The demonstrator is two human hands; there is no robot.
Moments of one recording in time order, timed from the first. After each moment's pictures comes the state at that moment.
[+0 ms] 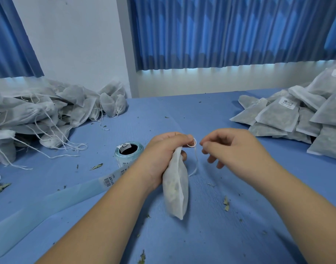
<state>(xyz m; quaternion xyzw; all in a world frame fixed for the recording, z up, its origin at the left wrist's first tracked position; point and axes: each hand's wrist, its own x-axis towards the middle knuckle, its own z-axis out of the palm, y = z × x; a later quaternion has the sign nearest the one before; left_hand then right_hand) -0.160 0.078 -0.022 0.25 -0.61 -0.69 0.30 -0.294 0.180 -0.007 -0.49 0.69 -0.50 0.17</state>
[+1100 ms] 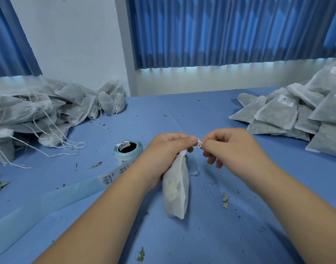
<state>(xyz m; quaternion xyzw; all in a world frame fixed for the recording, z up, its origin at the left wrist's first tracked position) -0.159 0.084 -0.018 0.27 -0.66 -0.65 0.28 -0.289 0.179 -0.008 -0.46 0.68 -0.53 0.21</state>
